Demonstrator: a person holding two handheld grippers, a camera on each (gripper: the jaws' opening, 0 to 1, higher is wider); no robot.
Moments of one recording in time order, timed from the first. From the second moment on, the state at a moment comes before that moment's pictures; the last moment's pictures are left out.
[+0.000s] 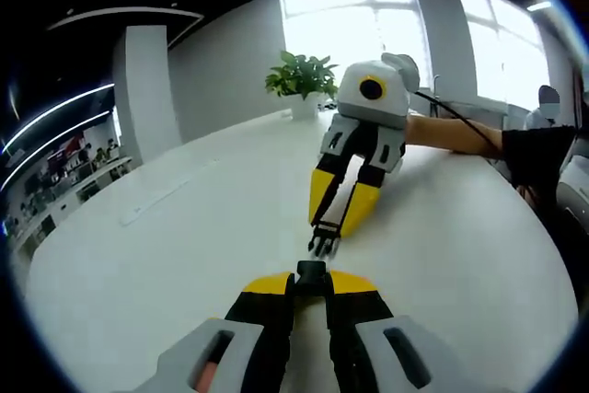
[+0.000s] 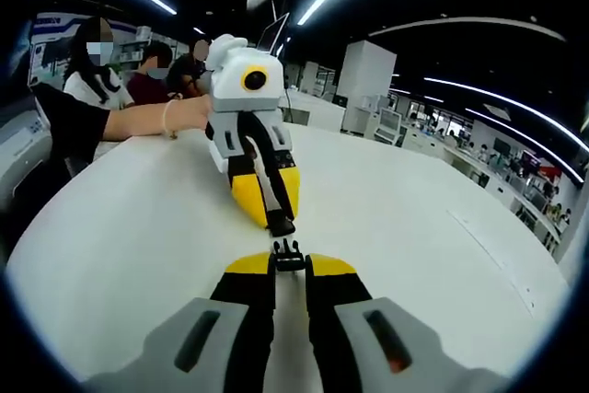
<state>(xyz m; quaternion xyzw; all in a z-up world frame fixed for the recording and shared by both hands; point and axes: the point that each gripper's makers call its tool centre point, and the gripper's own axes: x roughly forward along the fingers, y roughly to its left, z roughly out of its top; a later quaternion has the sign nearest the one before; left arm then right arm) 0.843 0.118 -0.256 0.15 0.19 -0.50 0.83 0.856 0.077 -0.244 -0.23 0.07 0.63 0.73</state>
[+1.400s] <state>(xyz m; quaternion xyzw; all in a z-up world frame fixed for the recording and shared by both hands) 0.829 0.108 -0.254 0.17 0.18 -0.53 0.81 0.840 0.082 -0.247 -0.24 0.06 0.66 0.71</state>
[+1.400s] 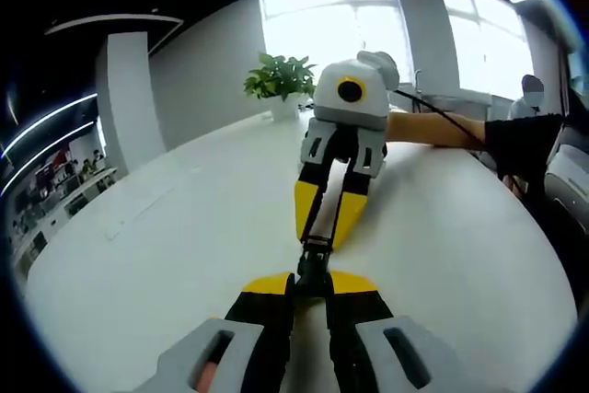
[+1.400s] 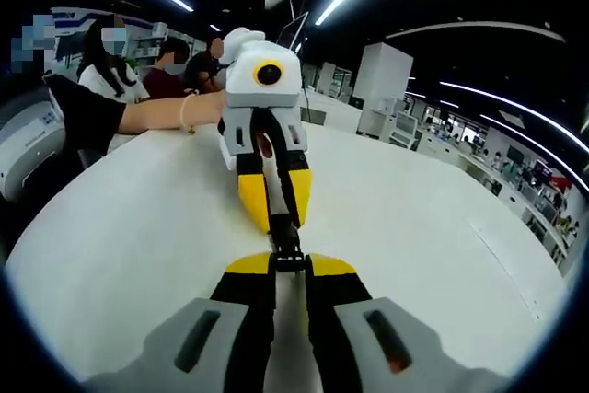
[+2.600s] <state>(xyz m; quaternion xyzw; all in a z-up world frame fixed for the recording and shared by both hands) 0.801 0.094 -0.253 0.21 0.16 -0.59 0.76 0.815 0.074 -0.245 -0.27 0.03 0.73 0.63</state>
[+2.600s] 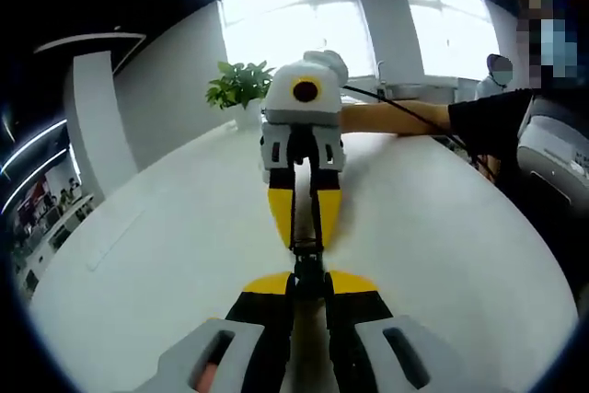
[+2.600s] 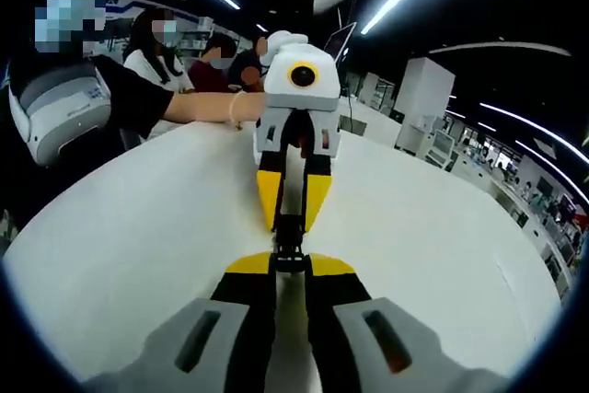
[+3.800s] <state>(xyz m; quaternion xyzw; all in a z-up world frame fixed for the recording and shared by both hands) 0.801 0.088 -0.255 0.21 0.16 -0.58 0.77 0.808 0.078 -0.249 -0.24 0.04 0.73 0.64</state>
